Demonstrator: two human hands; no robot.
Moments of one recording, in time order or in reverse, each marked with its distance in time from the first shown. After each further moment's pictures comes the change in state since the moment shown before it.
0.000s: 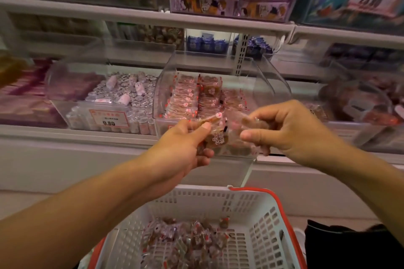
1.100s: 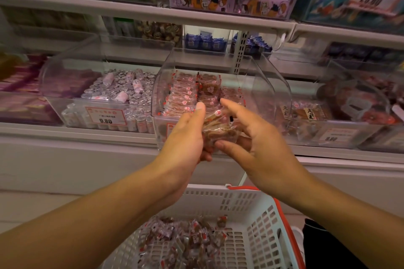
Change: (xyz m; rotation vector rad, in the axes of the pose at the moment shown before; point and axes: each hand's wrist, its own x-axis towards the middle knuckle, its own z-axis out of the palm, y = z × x) left_hand -0.008 0.001 0.017 0.015 0.070 0.113; right_hand -0.003 0.011 0.057 -0.163 0.174 -0.119
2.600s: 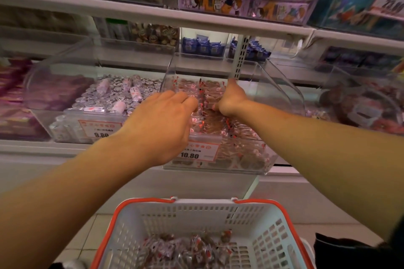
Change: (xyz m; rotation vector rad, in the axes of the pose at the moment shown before) left_hand 0.064 0.043 -0.072 1.716 -0.030 0.797; right_hand 0.196 0.077 0.028 -0.383 0.045 0.568
